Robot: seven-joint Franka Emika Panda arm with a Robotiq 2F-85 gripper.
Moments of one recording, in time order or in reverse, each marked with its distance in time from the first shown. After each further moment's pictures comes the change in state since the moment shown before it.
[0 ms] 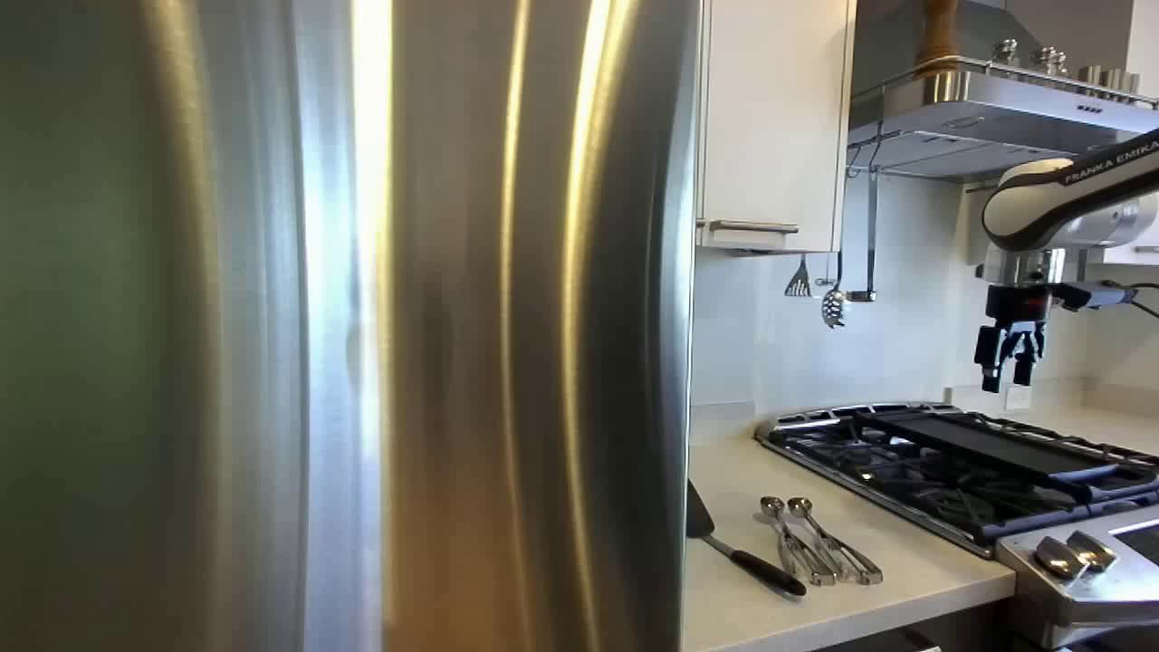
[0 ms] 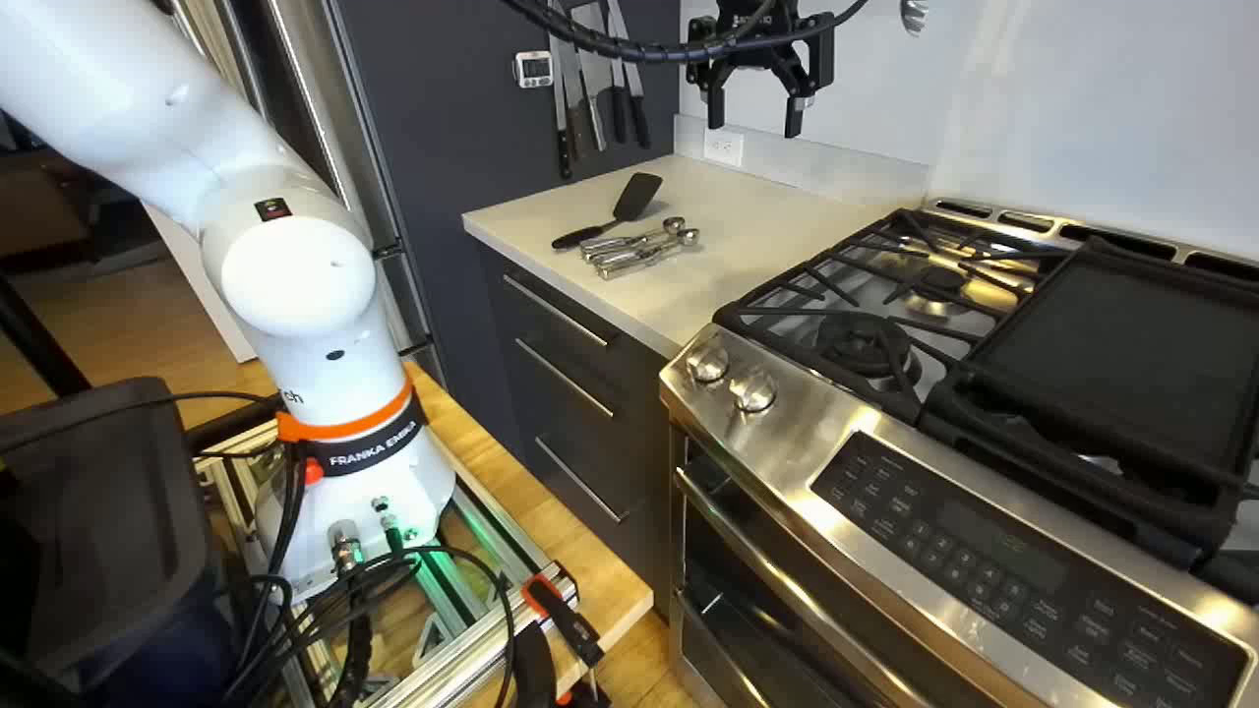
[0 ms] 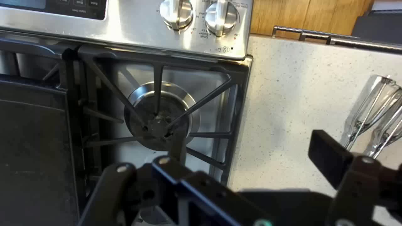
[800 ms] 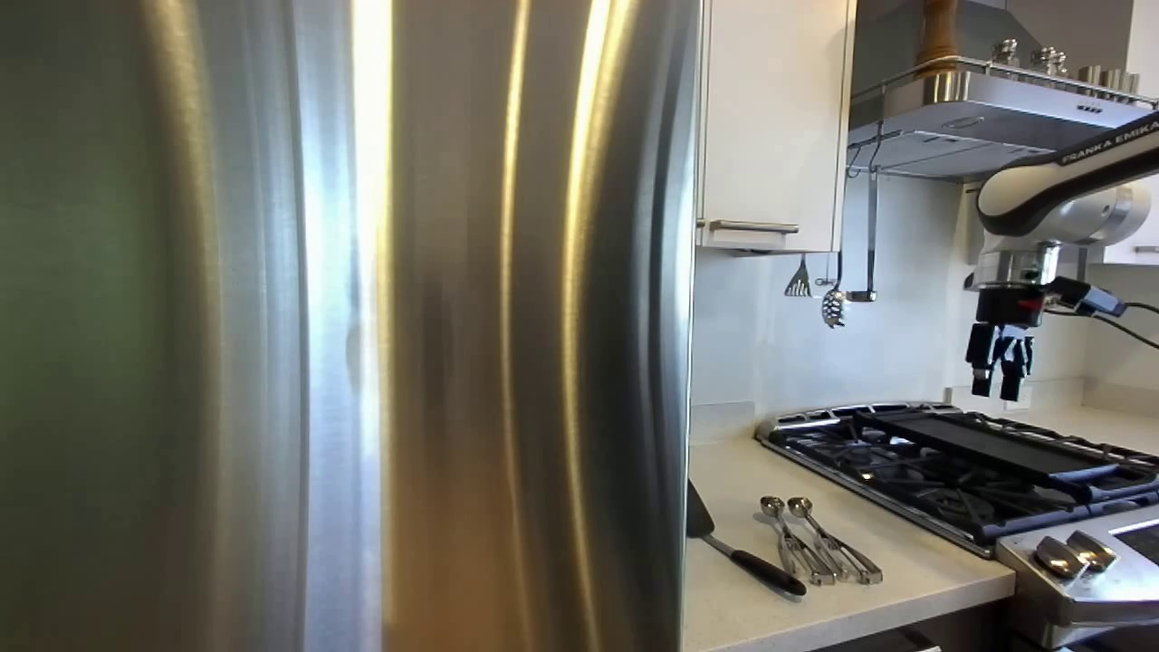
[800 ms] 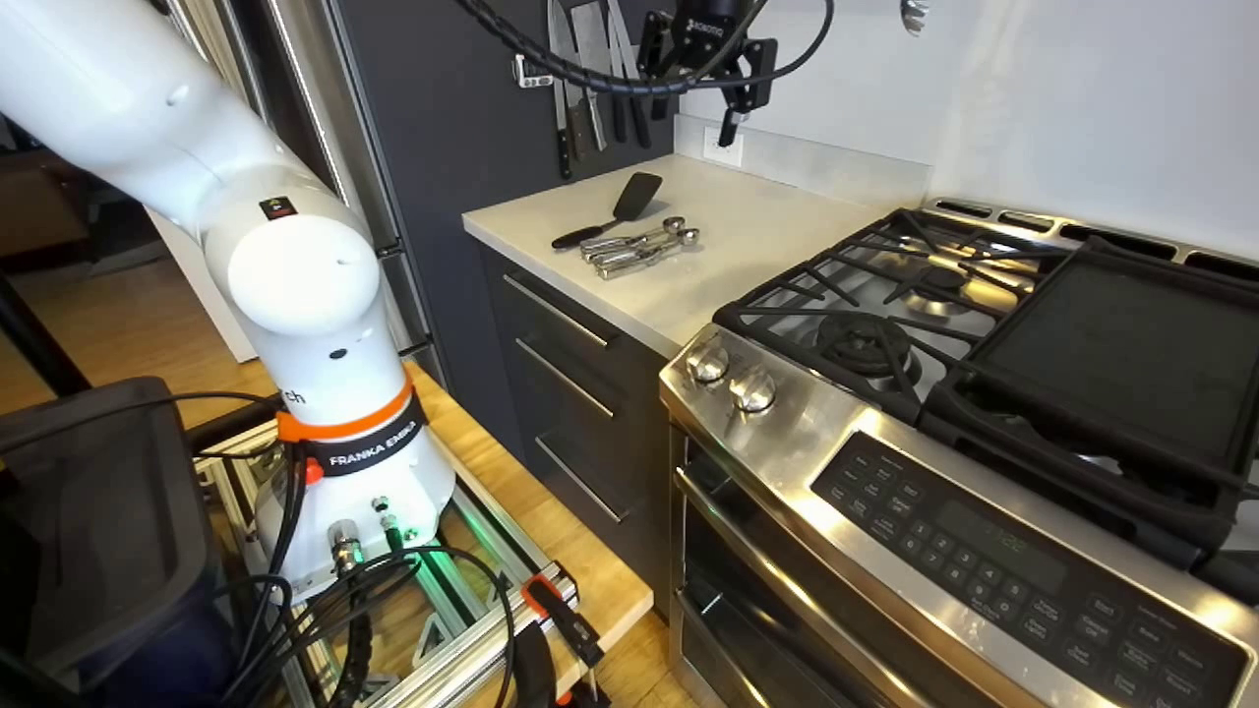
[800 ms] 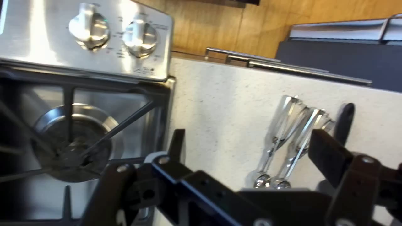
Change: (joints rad) arm 0.035 -0.012 0.002 0.001 0.188 -0.174 -0.057
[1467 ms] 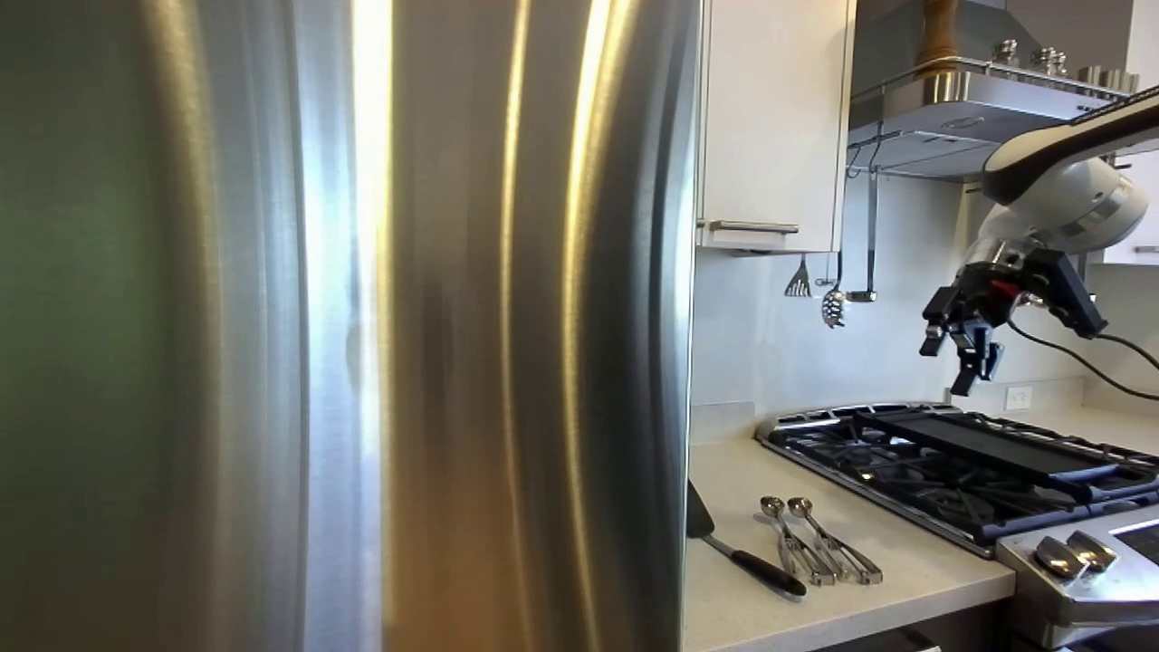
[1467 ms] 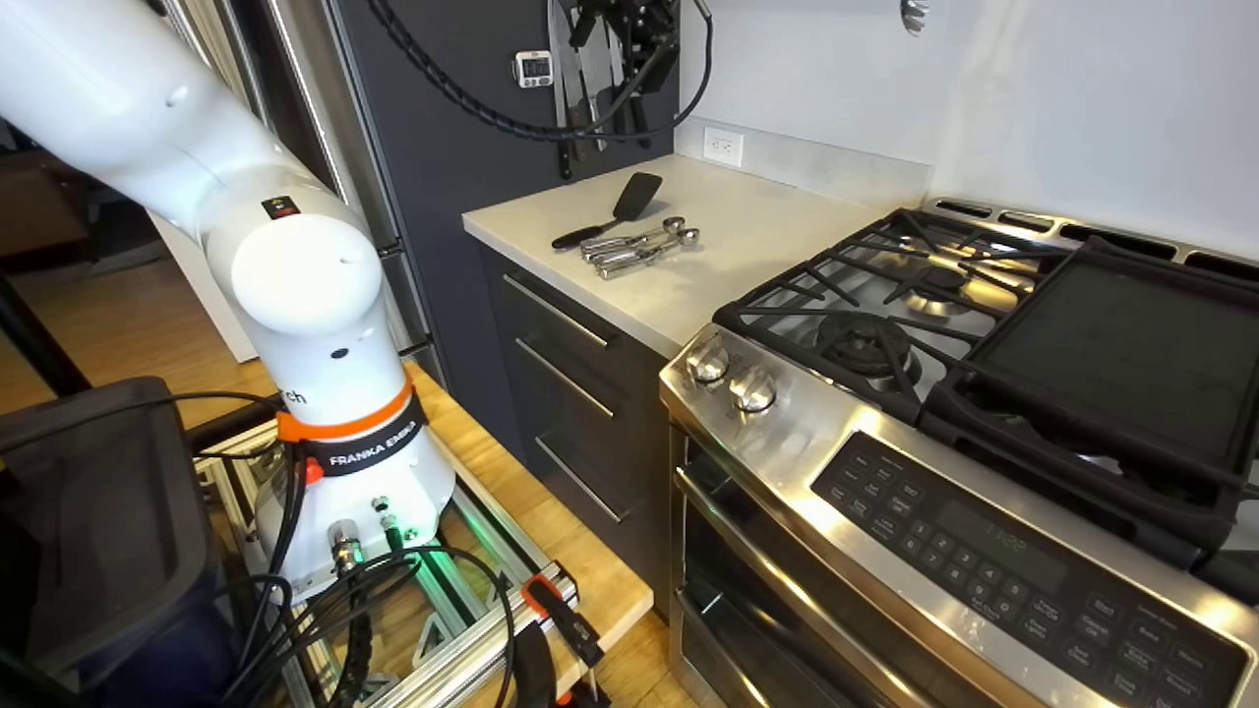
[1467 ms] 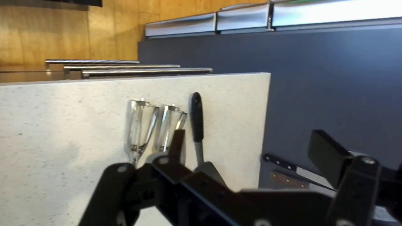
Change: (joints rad) arm 0.014 -0.009 0.003 -0.003 0.488 -0.207 0.091
